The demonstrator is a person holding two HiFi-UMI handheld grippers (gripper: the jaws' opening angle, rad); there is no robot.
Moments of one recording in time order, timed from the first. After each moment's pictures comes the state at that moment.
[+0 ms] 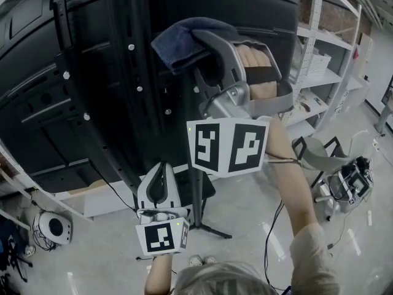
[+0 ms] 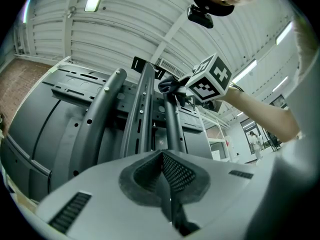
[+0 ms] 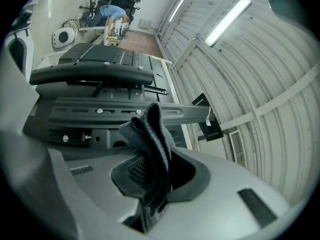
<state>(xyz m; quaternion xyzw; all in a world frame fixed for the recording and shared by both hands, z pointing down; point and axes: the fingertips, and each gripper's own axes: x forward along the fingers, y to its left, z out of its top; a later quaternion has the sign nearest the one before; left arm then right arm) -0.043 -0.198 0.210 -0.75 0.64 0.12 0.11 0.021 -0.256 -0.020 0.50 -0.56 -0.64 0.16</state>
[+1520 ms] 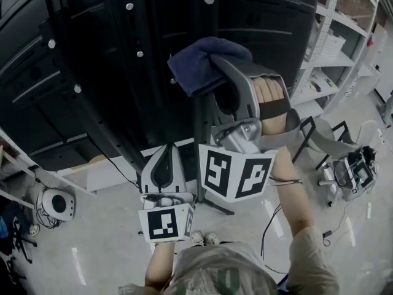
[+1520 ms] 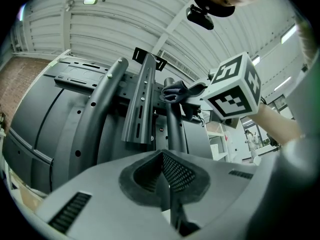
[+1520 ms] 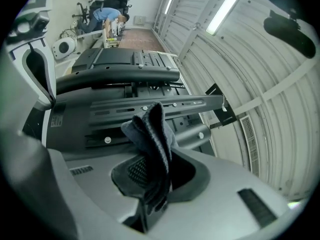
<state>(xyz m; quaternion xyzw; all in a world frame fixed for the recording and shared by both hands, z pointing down) -0.042 -0.202 0.240 -0.76 0.64 0.09 0.08 0.030 -0.255 0.088 0.50 -0.61 -0.58 0.20</state>
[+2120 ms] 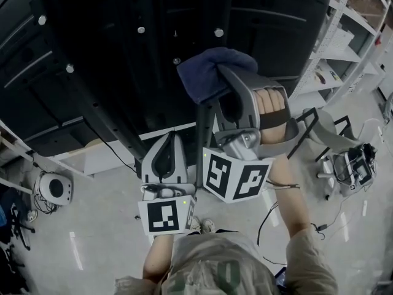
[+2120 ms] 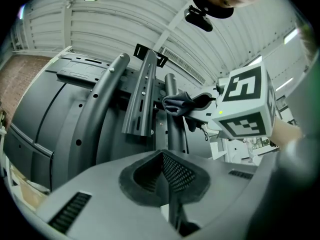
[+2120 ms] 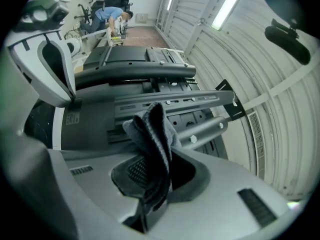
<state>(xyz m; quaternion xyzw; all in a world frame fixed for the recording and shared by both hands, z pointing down) -0.042 -0.204 0.255 -0.76 0.65 0.09 0.06 0.030 -0.260 0.146 0.49 -0.63 -0.56 0.23</state>
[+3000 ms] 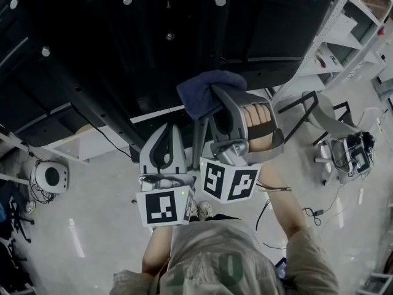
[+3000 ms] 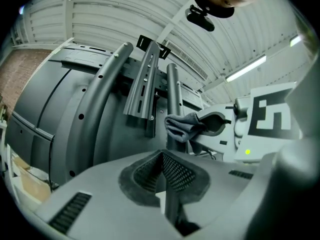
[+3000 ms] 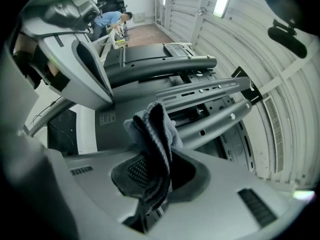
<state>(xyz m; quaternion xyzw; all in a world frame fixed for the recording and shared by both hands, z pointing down) -0.038 -0.208 0.293 -0.76 0.65 0.07 0.03 0.032 -0.256 0.252 0.45 -0.68 -0.50 0.28</state>
